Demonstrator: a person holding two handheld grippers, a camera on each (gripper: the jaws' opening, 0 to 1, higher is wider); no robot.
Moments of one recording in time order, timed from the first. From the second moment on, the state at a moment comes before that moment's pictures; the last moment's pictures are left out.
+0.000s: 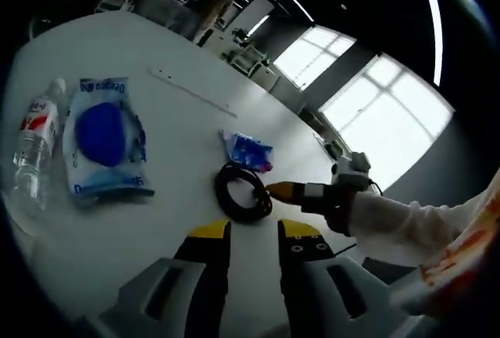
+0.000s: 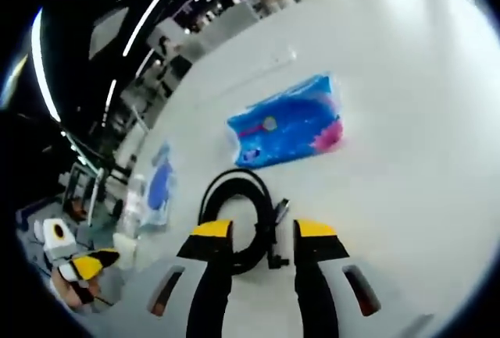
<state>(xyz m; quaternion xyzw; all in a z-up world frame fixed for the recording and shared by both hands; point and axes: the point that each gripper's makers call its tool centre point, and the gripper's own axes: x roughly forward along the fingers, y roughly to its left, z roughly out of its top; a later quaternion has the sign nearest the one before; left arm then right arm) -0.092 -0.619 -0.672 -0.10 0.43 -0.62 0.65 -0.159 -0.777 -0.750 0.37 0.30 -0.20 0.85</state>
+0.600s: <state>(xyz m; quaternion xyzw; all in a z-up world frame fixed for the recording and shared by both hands) -0.097 -0.612 -0.675 -0.09 0.43 -0.62 0.65 -0.173 -0.754 -0.732 0.36 0.27 -0.19 0.87</state>
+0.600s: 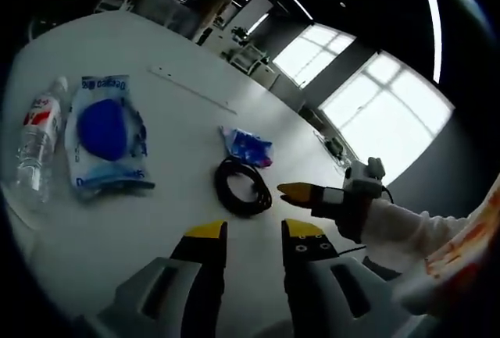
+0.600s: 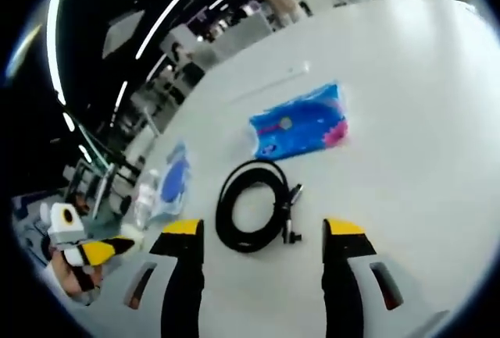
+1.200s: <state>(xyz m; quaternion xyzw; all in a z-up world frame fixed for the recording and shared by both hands) -0.103 -0.612 -0.684 -0.08 0.44 -0.62 0.64 -0.202 -0.730 -0.726 0.39 0.26 -0.18 0.86</state>
